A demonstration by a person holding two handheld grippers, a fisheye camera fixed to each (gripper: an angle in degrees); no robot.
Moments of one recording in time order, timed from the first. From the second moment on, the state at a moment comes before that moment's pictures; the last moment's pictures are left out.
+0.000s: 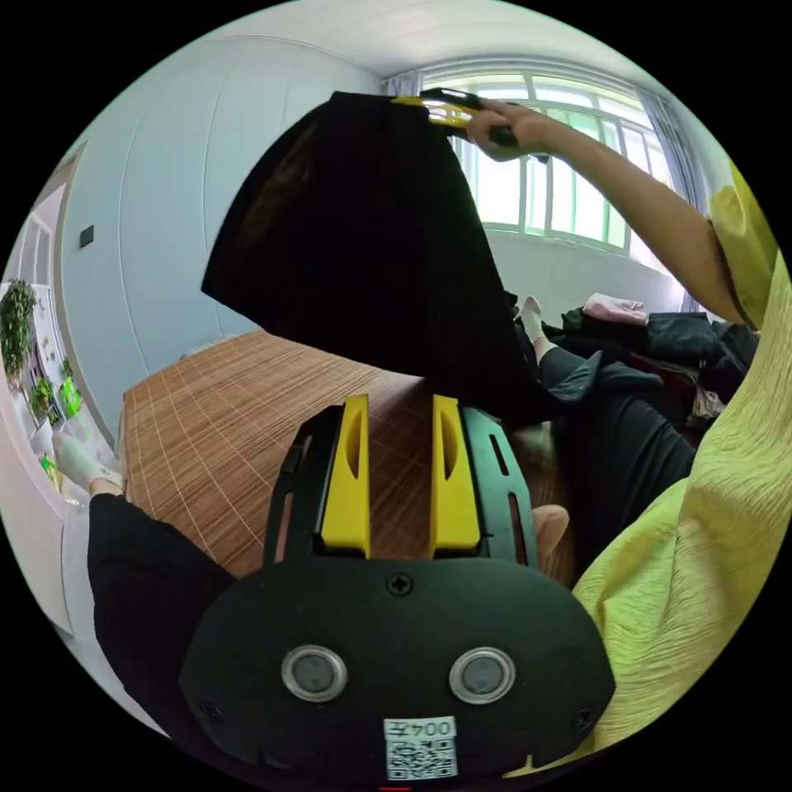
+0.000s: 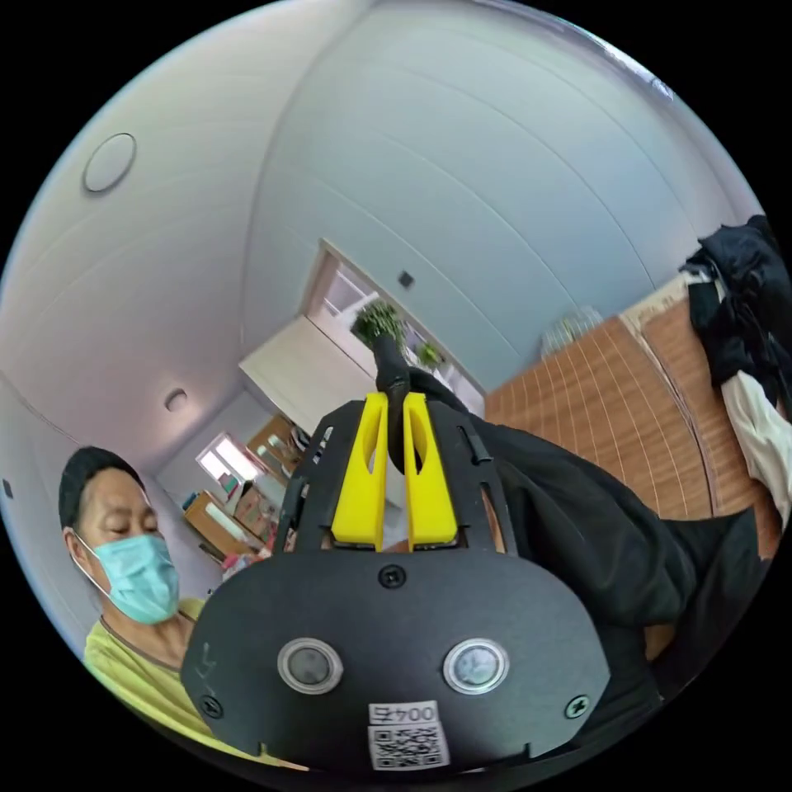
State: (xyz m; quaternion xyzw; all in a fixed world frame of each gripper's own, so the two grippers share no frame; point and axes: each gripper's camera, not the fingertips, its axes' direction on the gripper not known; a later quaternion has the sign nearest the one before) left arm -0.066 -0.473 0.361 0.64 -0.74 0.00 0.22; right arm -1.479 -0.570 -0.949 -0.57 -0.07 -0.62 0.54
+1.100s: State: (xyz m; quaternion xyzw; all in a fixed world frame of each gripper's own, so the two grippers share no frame) left arm 0.041 -0.474 0.290 0.69 -0.71 -0.14 0.09; right arm -1.476 -0.493 -1.027 -0.54 -0.19 -0.63 0.52
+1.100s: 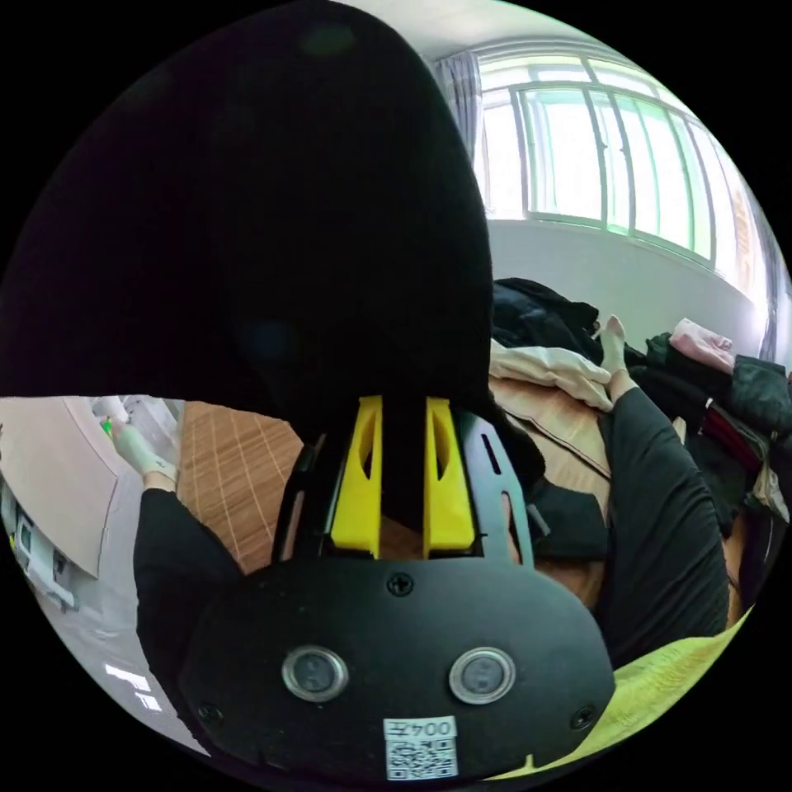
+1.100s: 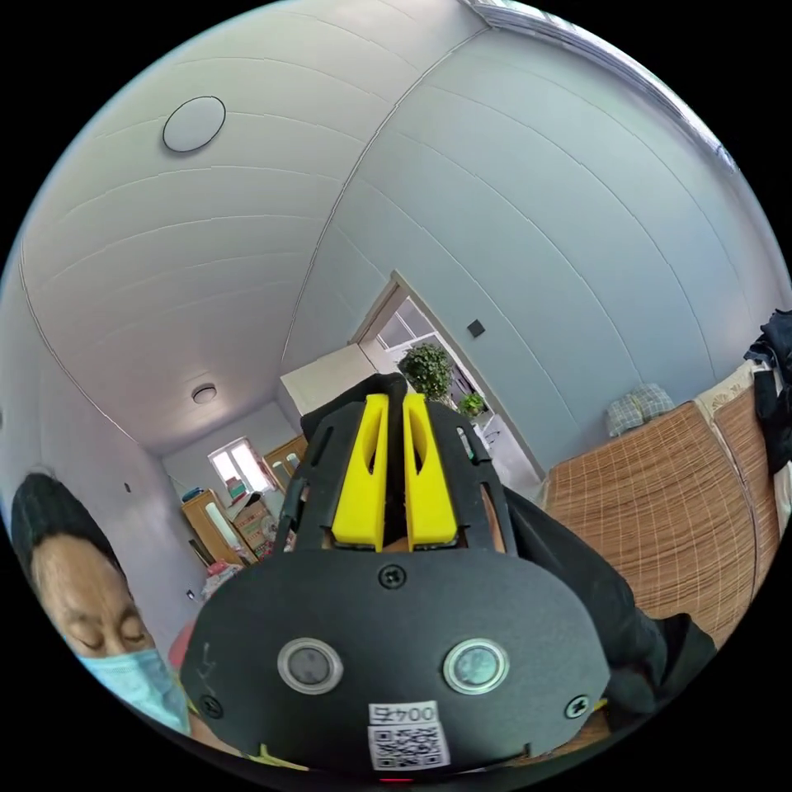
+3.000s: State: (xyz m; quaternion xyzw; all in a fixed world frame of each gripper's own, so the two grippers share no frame) left arm -0.038 -0.321 -0.053 0.52 -0.69 -0.30 0.41; right arm -1.121 -0.507 -0.734 -0.59 0.09 -0.57 0.56
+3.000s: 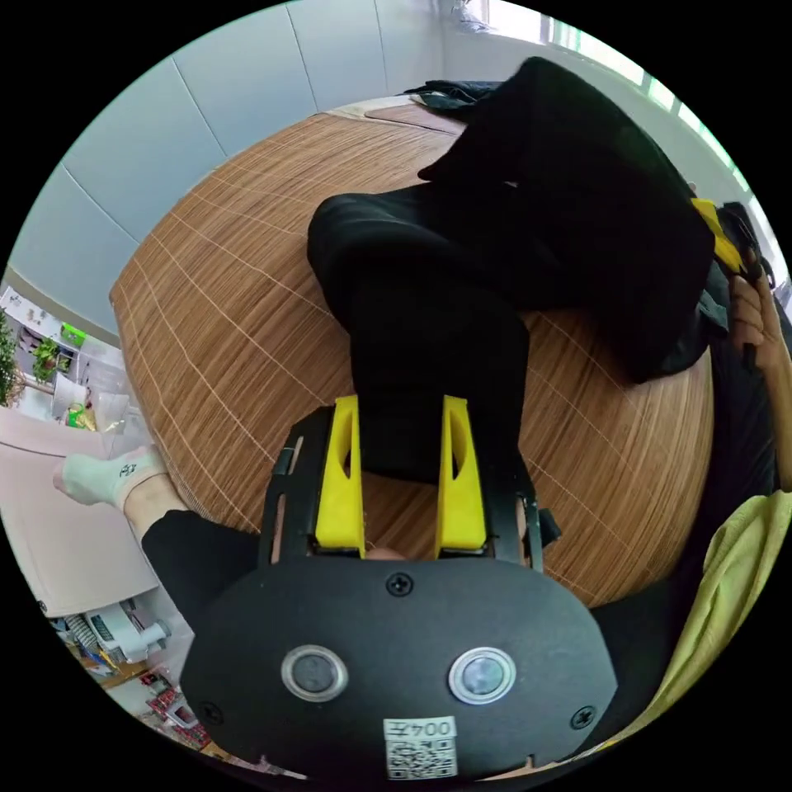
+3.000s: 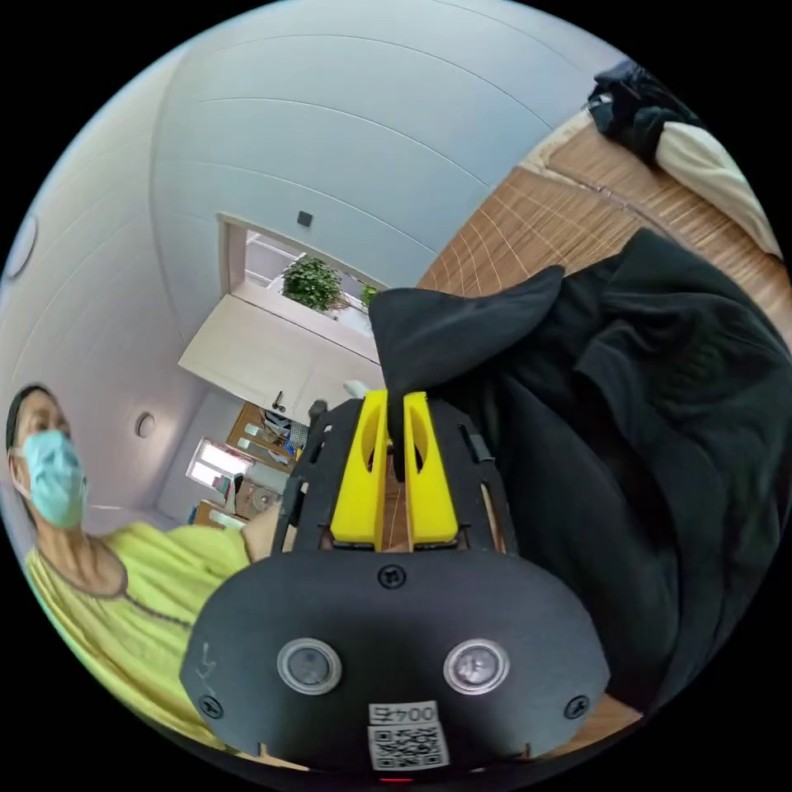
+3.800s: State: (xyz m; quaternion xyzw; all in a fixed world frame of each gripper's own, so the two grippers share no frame) left arm -0.029 -0.421 0.161 0.23 -0.90 -0.38 0.02; right arm -1.048 -0.526 -0.859 -0.60 0.17 -0.62 0.49
